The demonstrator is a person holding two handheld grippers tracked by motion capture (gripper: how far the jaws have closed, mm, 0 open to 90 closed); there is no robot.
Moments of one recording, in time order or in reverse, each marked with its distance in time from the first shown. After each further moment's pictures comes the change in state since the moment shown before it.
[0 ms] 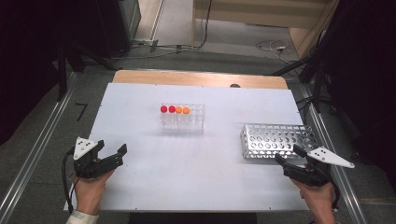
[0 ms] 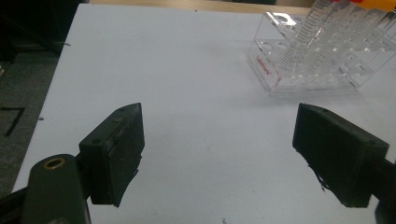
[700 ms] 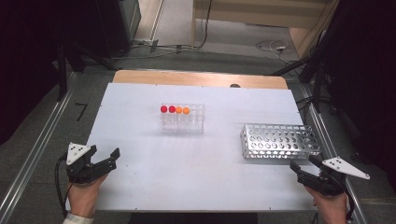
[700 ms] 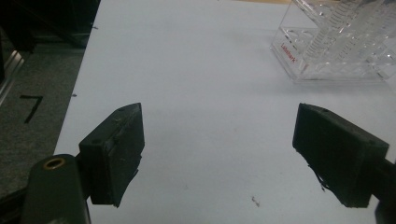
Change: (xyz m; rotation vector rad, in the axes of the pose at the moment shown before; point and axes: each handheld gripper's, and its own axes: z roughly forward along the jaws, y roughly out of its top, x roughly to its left) left arm 0.015 -0.014 -0.005 0.021 0.047 -0.017; right arm -0.032 -0.030 -0.018 0.035 -0.106 0.050
